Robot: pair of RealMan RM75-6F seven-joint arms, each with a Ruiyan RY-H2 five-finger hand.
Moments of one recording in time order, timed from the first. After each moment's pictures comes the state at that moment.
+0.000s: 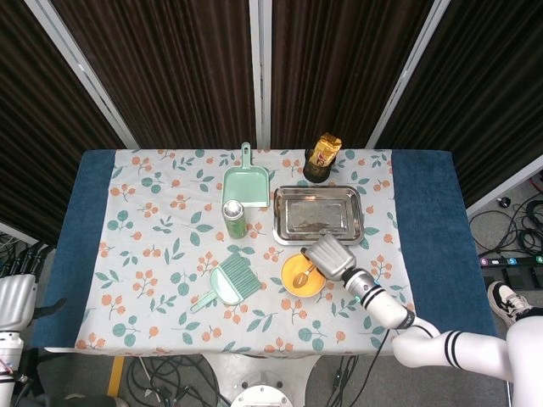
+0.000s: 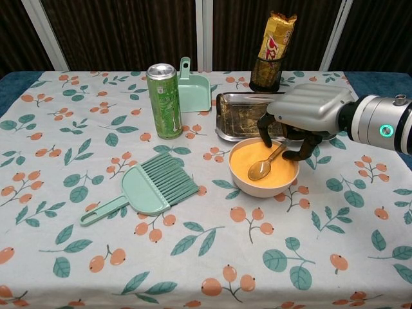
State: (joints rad) left arm -0.08 -1.21 -0.06 -1.49 1.39 1.43 0.02; right arm 0.84 -1.50 0.06 -1.47 -1.19 0.81 -0.54
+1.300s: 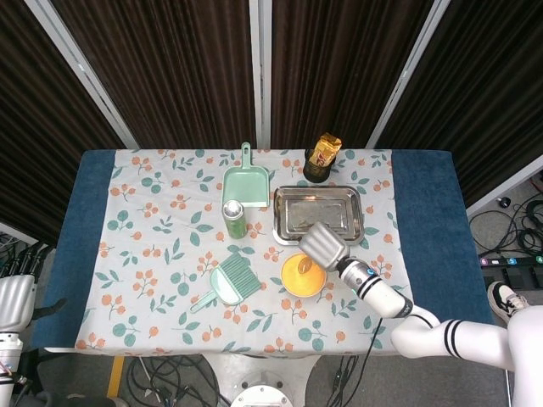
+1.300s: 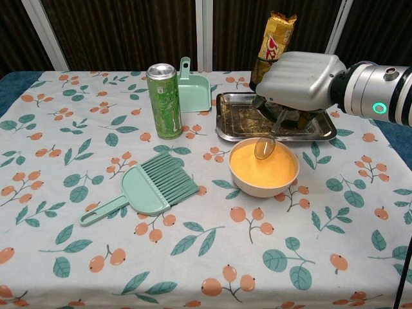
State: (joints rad) left arm -0.07 -1.21 -0.06 -1.49 1.40 1.44 0.01; right arm 0.94 -1.44 0.05 -1.49 -1.21 0.82 -0.85
